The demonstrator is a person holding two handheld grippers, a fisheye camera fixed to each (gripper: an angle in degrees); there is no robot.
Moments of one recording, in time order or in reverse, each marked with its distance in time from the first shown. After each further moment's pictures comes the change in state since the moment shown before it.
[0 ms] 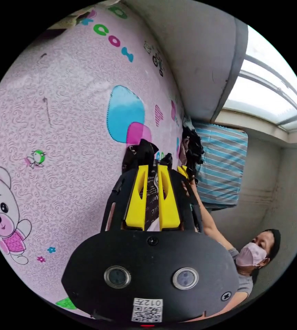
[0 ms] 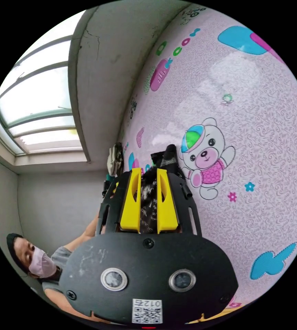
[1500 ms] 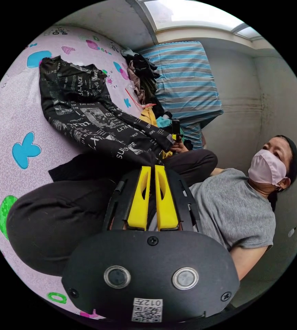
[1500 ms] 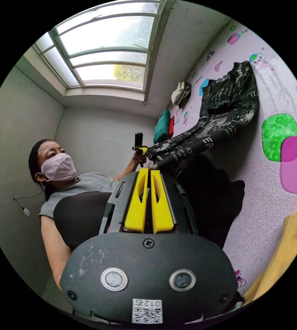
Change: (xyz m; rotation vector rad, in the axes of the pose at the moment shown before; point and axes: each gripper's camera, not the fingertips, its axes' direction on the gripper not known) left arm 0.024 0.371 -0.019 -0.385 0.088 0.446; right arm -0.007 0.476 -0.151 -0.267 -0.361 -0.347
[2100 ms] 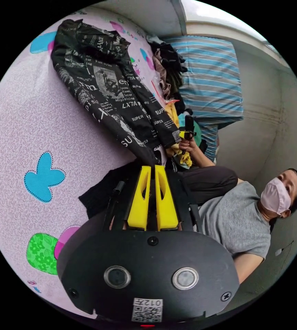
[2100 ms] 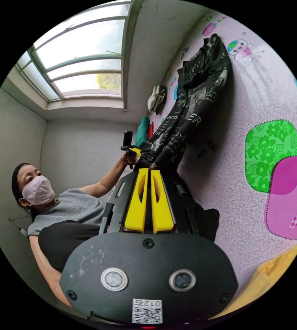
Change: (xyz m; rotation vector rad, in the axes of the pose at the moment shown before) left arm -0.101 -0.125 0.053 -0.122 -0.052 -0.116; right arm 0.143 -0.103 0.032 0.020 0.090 0.106
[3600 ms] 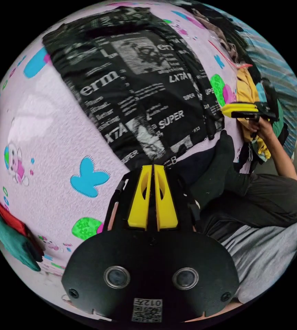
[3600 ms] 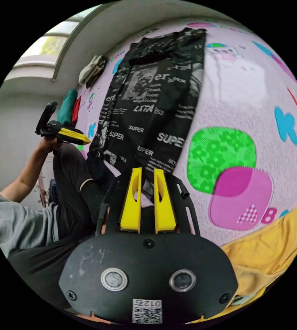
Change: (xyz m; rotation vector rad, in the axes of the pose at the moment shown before) left arm -0.010 -0.194 0.129 -0.315 -0.665 -0.177; right arm 0.134 -0.126 0.157 -0.182 0.721 0.094
